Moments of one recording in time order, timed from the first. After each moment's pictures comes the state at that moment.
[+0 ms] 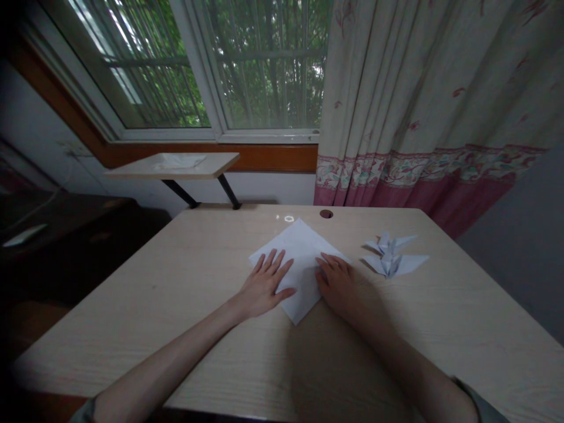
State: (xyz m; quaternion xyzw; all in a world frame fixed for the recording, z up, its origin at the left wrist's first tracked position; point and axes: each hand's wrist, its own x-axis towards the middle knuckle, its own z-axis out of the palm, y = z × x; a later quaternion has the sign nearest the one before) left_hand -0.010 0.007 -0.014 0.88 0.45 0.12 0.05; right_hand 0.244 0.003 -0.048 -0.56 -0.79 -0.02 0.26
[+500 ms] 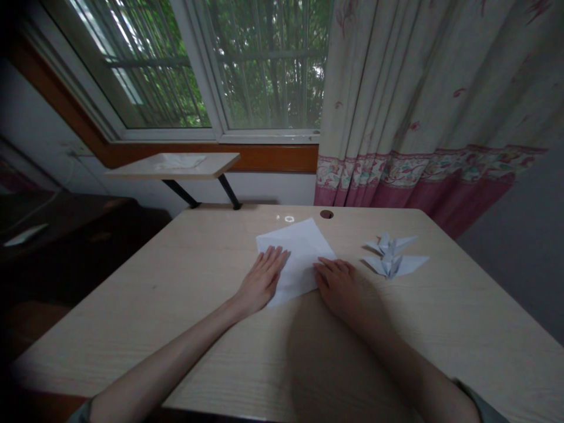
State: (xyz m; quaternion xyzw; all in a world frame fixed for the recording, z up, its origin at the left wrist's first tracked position) left_hand -0.016 0.014 -0.019 0.86 0.47 0.16 0.07; right_hand 0.239 -0.002 -0.035 -0.55 -0.80 -0.04 0.24
